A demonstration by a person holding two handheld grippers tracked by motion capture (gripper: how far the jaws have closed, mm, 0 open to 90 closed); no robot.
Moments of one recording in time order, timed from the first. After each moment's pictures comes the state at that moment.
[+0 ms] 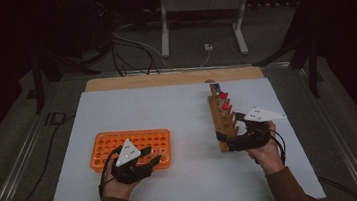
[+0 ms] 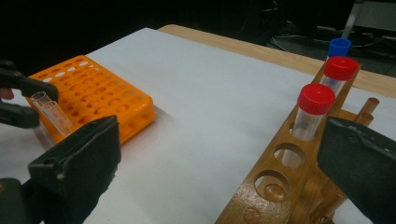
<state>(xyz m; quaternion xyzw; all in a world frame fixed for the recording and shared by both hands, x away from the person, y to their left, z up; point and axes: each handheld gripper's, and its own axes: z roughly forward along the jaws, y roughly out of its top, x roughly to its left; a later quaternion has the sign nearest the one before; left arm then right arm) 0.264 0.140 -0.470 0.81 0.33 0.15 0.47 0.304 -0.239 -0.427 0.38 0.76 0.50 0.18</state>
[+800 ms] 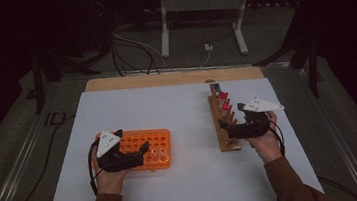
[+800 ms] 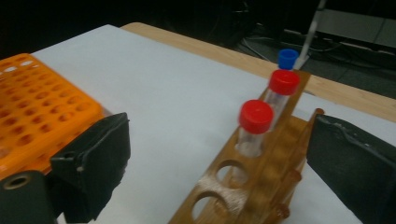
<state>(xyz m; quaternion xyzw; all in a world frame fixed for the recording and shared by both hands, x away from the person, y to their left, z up) 0.280 0.168 -0.454 0.71 0.43 0.23 0.51 0.333 -0.246 -0.428 0.39 0.75 0.47 0.23</state>
